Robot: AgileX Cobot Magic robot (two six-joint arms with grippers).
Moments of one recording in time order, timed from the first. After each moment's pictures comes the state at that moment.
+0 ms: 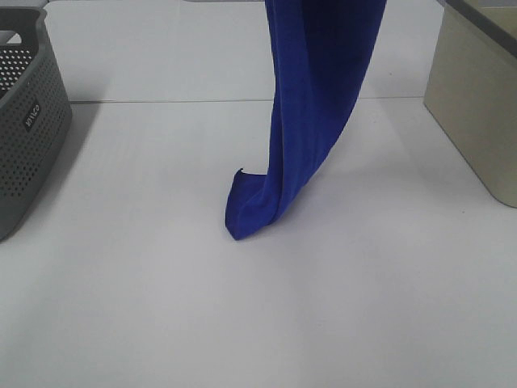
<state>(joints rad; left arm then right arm) -0.72 1.86 -2.28 0.41 0.72 0.43 0.21 1.59 -1.81 0.33 0.99 -0.56</state>
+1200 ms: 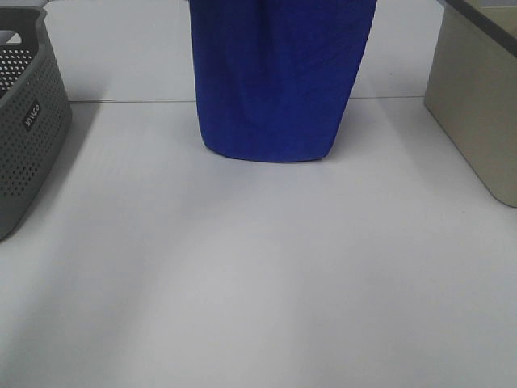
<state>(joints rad) -0.41 2.10 -2.28 0.52 -0.17 0.35 0.21 1.79 -1.81 0.36 0.08 -1.18</state>
